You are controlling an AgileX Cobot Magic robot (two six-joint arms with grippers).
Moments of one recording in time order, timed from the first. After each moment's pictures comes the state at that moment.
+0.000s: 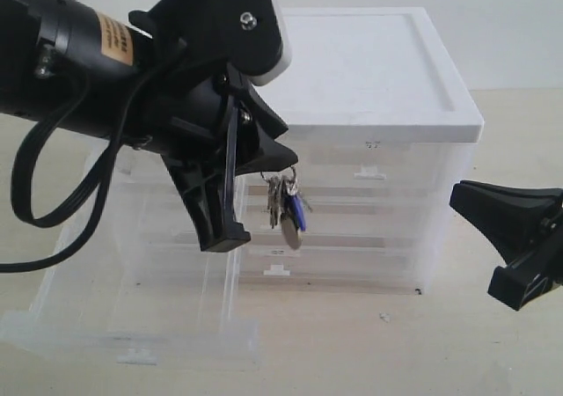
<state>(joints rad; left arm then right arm) -0.81 1.38 -1.05 -0.14 0.48 0.74 -0.04 1.22 -0.13 -0.90 -1.06 0.61</state>
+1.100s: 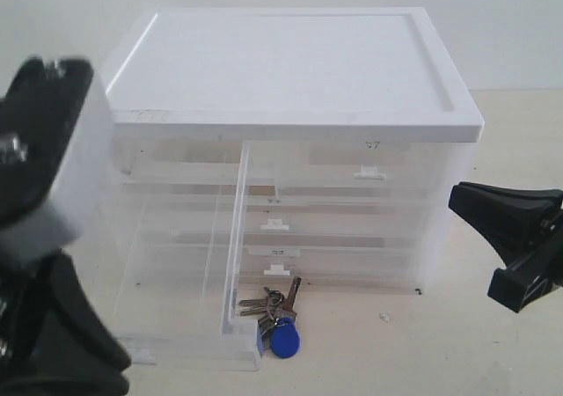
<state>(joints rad) -0.87 1.07 -0.95 -0.30 1.11 0.59 -0.04 1.22 -0.13 -0.91 -1.06 0.61</state>
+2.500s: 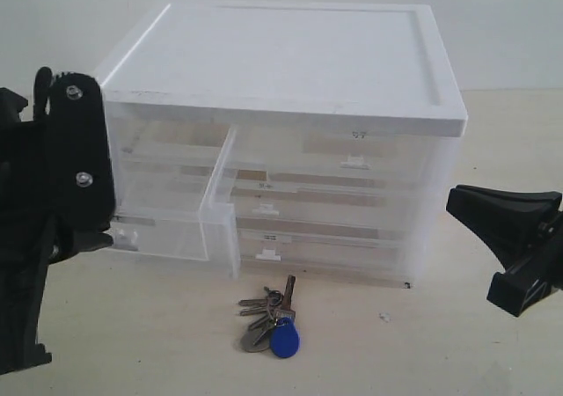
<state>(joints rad) -0.87 1.09 -0.77 0.40 0.81 0.27 -0.04 1.22 -0.13 -0.93 -1.06 0.62</state>
